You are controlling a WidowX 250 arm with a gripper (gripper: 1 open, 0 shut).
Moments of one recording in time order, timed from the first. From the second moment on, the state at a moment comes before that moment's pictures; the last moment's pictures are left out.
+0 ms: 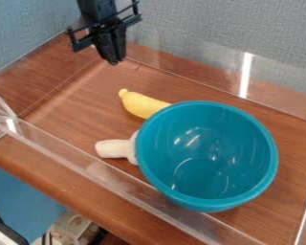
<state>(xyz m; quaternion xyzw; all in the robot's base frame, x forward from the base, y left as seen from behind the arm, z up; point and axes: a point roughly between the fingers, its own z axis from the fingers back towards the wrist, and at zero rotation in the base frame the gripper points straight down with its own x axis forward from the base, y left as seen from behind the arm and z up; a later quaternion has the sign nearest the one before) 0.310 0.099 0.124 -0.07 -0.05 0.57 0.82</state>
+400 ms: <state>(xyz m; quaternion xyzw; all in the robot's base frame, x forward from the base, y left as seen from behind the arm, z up) 0.310 0.096 0.110 -0.05 -0.07 0.57 0.82</state>
